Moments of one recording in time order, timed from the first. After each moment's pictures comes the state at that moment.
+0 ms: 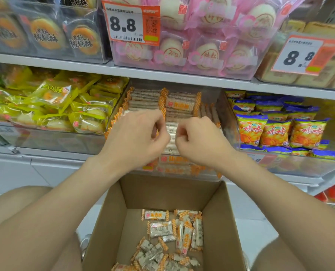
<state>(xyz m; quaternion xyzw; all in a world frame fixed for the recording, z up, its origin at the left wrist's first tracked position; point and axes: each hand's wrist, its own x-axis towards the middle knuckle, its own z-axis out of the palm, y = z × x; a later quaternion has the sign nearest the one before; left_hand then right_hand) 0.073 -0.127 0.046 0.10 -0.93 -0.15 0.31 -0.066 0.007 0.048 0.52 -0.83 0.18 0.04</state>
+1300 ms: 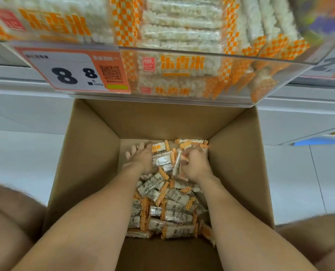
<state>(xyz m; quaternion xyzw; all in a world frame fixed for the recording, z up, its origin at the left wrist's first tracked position) 0.064 -0.094 -0.364 0.32 -0.86 -0.24 -0.32 -0.041 0.077 -0.335 0.19 -0.91 0.15 -0.32</state>
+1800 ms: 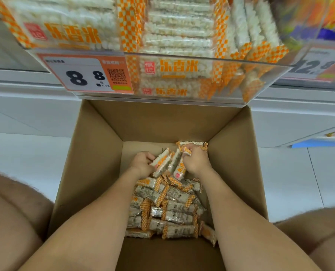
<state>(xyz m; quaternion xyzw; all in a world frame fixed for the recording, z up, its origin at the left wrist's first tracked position) 0.088 -0.089 -0.376 0.44 -0.74 -0.48 -0.18 -0.045 0.070 -0.311 0.12 -0.89 0.25 -0.36</state>
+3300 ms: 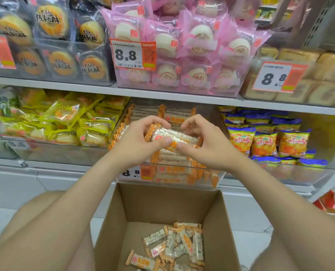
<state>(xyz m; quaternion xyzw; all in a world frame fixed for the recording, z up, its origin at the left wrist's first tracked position) 0.066 -0.137 0.053 0.10 -0.84 -0.47 0.25 -0.085 0.043 0.065 0.51 -0.78 0.36 -0.06</state>
